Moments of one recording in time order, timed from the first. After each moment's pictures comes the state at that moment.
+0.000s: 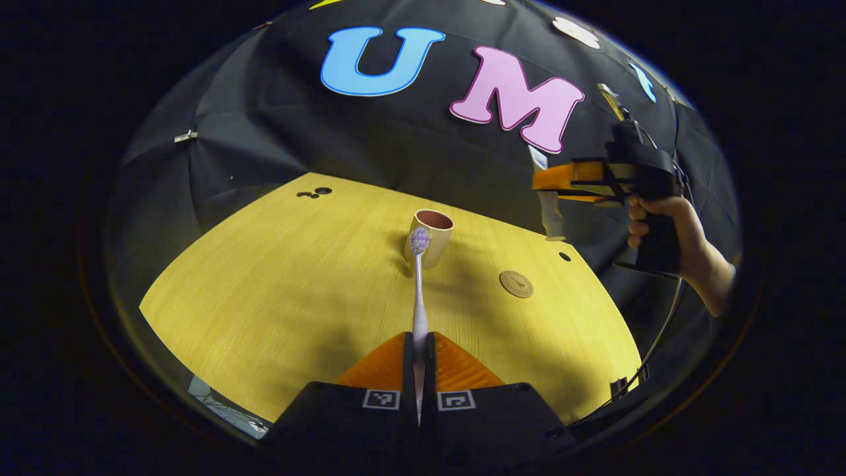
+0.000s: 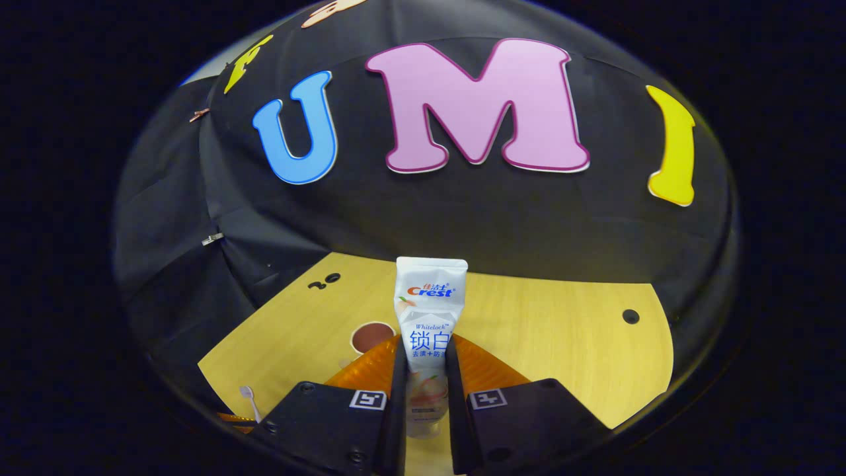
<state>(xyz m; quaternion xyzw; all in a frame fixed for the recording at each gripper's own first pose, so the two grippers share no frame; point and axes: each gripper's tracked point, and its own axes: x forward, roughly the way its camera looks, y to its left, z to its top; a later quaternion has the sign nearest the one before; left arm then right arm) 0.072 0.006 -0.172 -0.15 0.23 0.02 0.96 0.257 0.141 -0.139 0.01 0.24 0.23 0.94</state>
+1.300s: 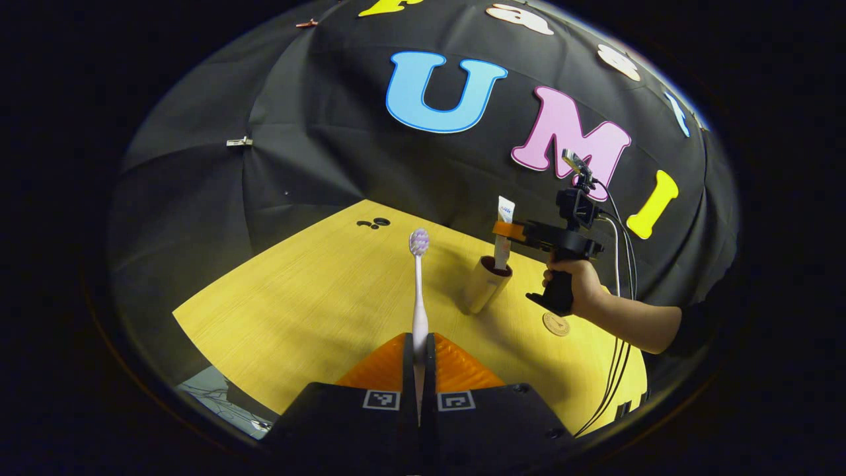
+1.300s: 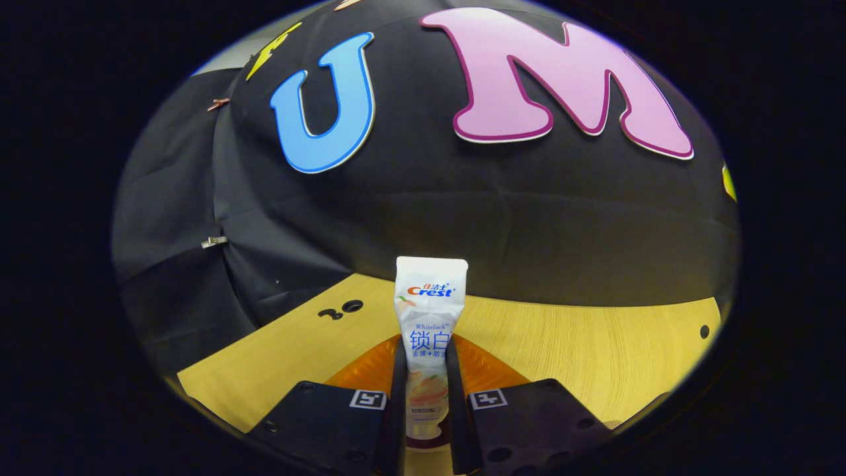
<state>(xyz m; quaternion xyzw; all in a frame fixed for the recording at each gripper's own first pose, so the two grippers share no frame) 0.058 0.100 -0.139 -0.18 0.18 0.11 0.96 0.349 0.281 -0.232 0.03 0.18 0.29 0.94</state>
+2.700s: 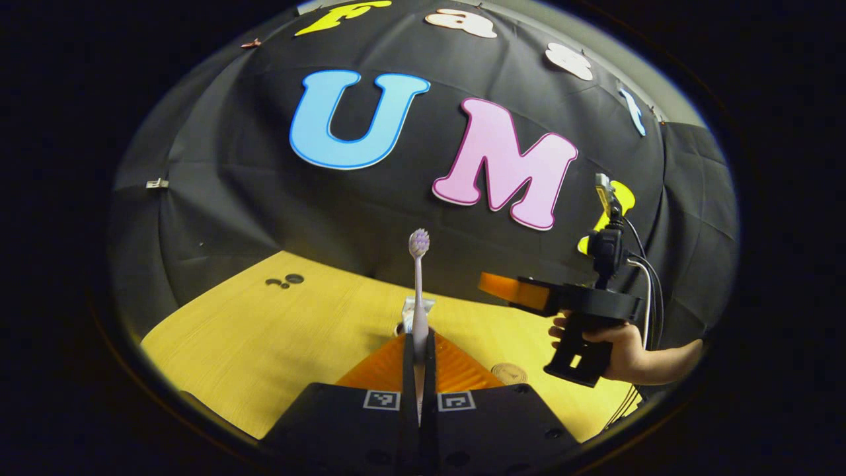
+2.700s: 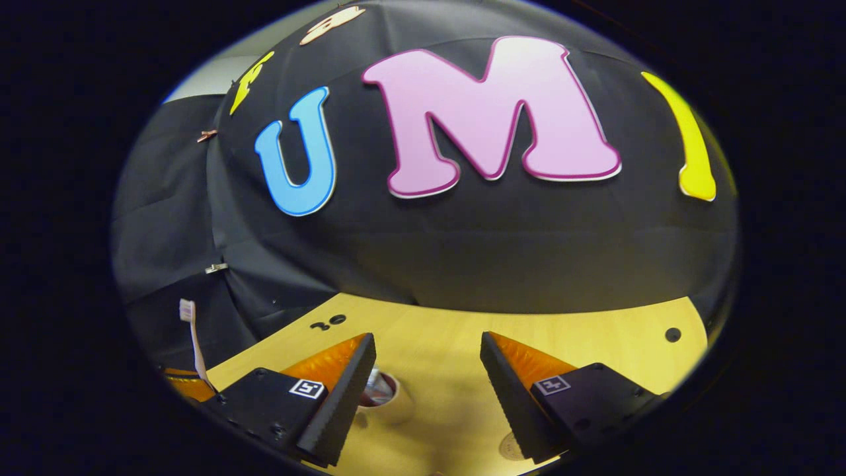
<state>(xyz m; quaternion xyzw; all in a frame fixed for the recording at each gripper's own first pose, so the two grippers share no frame) 0.211 0.027 -0.062 -0.14 0.07 -0.01 0.99 0.332 0.135 -0.161 0.06 0.15 0.23 0.96</state>
